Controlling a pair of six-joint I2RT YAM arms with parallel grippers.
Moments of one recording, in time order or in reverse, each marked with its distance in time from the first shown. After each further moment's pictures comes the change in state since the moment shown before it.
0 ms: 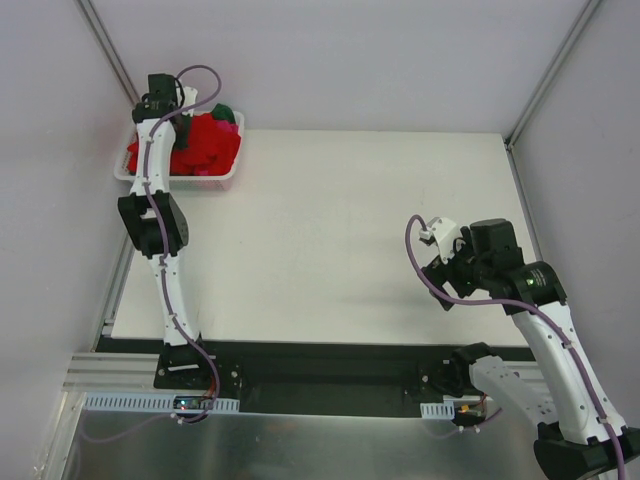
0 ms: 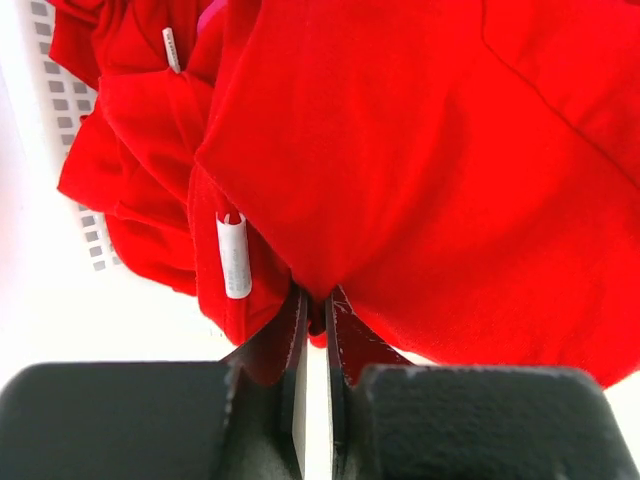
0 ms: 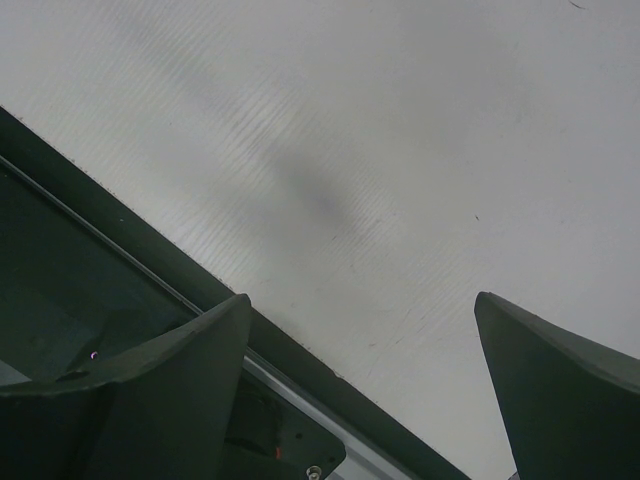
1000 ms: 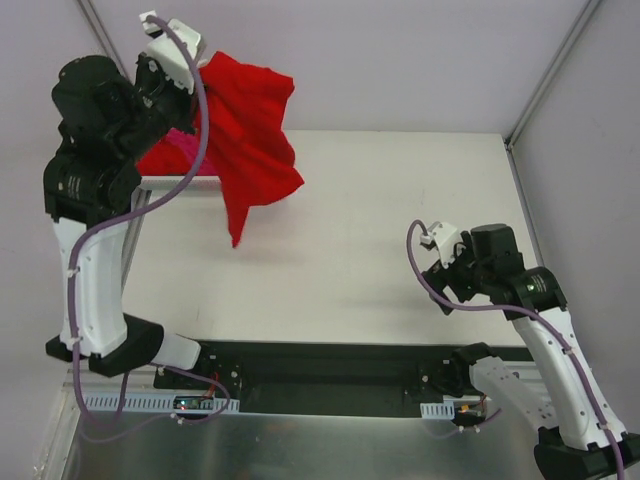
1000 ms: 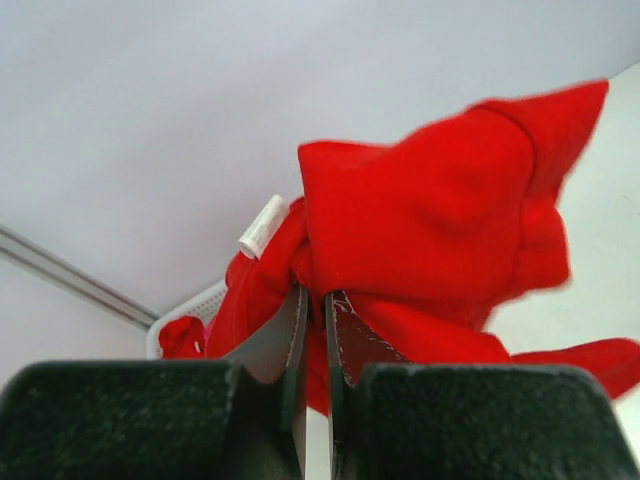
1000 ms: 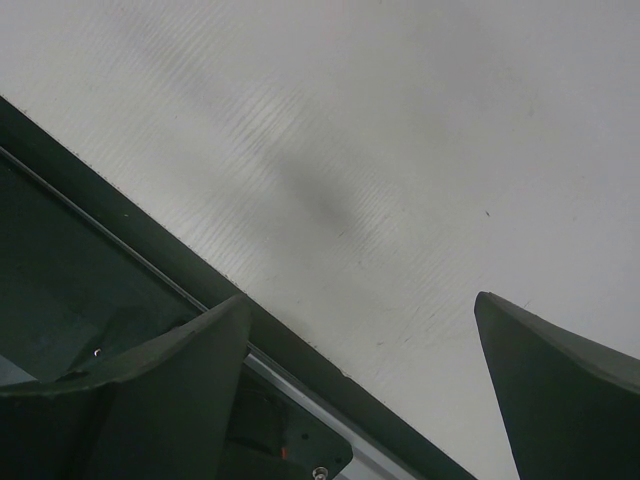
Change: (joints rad) left arm -0.433 -0.899 -0.108 0.044 0.188 0.004; right arm 0.000 -0.031 -0.032 -0.003 -0.010 0.005
